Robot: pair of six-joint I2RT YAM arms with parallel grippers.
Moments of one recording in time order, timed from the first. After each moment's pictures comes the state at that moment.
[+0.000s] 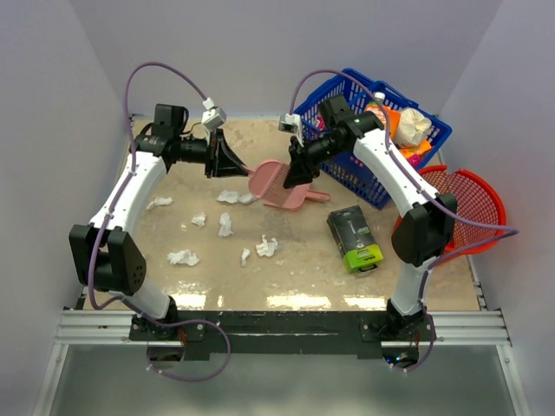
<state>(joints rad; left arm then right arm) -0.14 1.59 1.48 -0.68 1.30 0.41 0.45 1.90 1.92 -1.10 -0.96 -0.56</state>
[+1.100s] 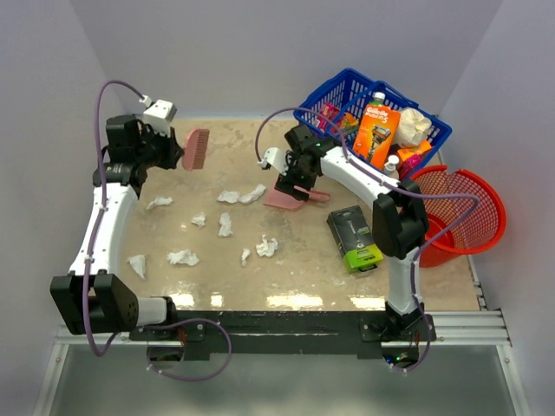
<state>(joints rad) 0.05 1.31 1.26 -0.44 0.39 0.16 0.57 2.04 1.76 -0.85 -0.10 -0.69</state>
